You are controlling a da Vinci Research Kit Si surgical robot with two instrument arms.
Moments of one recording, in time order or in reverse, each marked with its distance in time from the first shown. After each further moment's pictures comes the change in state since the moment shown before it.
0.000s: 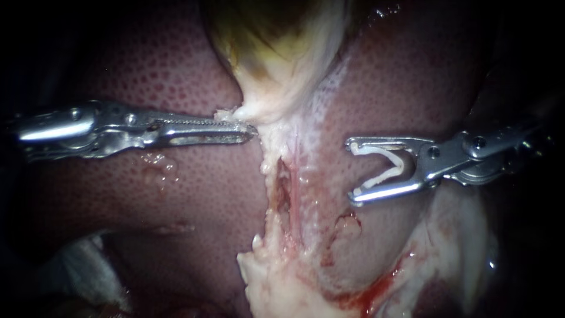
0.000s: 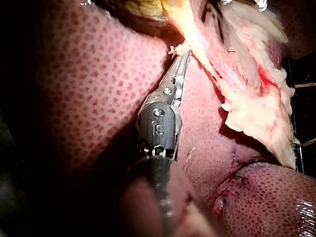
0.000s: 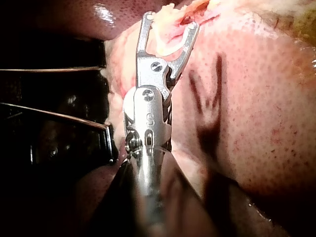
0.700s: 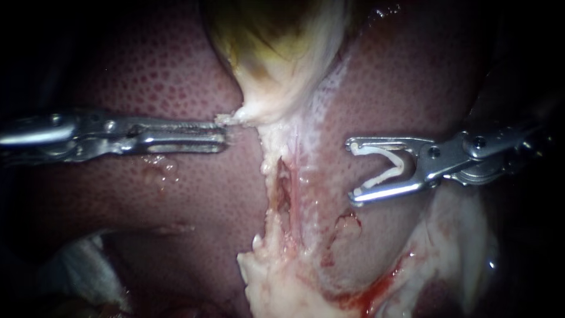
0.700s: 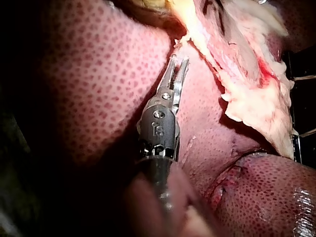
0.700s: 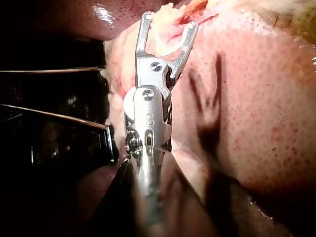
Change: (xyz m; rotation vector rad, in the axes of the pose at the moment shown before) right arm 0.000 0.000 0.000 0.000 0.000 0.006; left arm -0.001 0.000 -0.006 -0.014 -0.005 0.001
